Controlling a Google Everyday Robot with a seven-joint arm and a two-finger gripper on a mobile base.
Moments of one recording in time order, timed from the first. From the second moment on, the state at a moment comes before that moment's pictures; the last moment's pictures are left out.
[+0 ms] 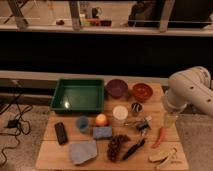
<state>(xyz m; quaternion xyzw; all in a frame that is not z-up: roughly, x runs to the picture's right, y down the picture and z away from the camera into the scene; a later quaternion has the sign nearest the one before) 0.293 0.114 0.680 -0.28 0.02 0.03 0.96</state>
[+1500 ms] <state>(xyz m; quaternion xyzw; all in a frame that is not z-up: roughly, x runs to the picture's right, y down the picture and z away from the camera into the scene) 0.298 0.137 0.658 -0.27 0.05 -0.01 0.96</state>
